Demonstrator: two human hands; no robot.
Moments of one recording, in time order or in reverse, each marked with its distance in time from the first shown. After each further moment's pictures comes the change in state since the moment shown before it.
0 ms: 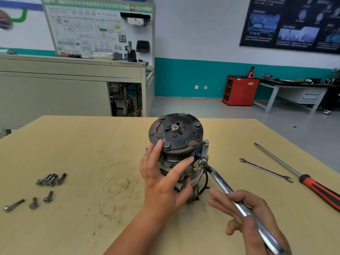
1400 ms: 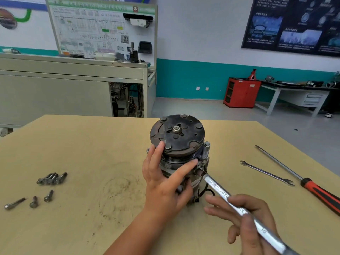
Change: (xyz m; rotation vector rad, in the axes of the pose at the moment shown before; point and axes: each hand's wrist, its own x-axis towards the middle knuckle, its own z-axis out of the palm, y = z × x) left_hand 0.000 0.002 -0.003 -0.007 -0.011 0.005; right_hand 0.002 -0.001 0.013 0.072 0.142 -0.017
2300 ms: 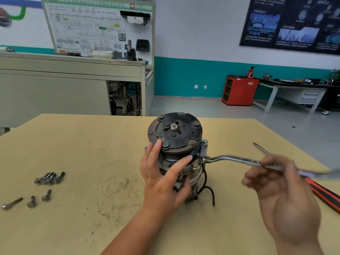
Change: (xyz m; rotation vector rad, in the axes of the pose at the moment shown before) left_hand -0.002 -0.001 0.004 -0.018 0.015 -0.022; right_hand 0.062 0.000 -0.035 0.343 -0.044 0.019
